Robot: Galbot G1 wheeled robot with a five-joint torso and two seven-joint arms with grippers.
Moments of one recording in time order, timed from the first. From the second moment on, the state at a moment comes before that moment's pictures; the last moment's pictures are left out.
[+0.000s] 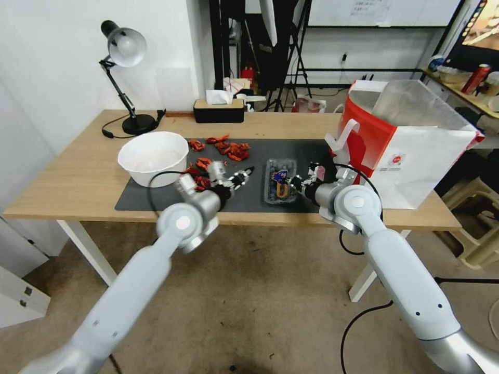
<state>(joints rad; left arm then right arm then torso) 0.89 -1.10 -0.12 -1.90 -1.39 0.28 -0.29 -0.72 1.14 0.19 1.74 1.54 -0.57 0.60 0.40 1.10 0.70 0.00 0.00</state>
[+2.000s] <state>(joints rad) 1.71 -1.14 -0.49 -2.13 -0.54 -0.12 -0.05 -0.66 0.79 0.38 1.89 0.79 -0.36 0.61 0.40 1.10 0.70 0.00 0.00</state>
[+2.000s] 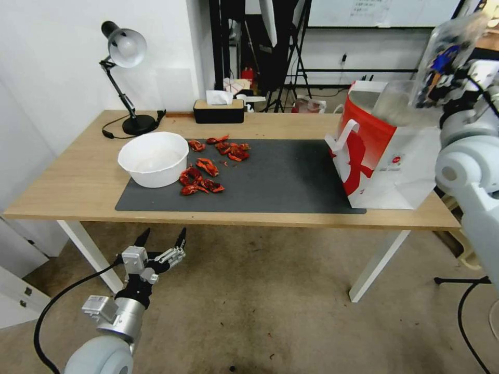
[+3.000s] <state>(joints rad) 1.71 -1.15 -0.48 -2.13 -0.54 -0.11 -0.06 -0.71 0.88 0.38 1.90 0.87 -0.34 0.60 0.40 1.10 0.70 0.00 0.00</state>
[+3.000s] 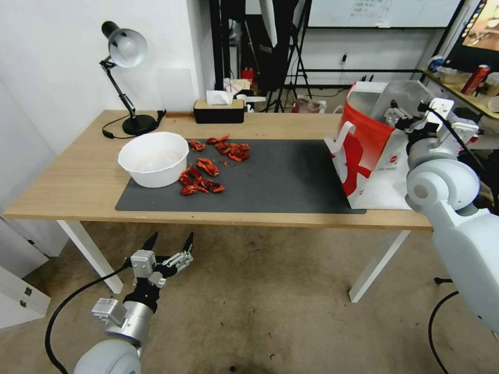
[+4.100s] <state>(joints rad) 1.74 -1.17 -0.59 -2.08 -0.50 -0.19 -0.02 -1.33 0.87 0.46 2.18 0.62 -0.03 0.10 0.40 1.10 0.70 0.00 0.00</state>
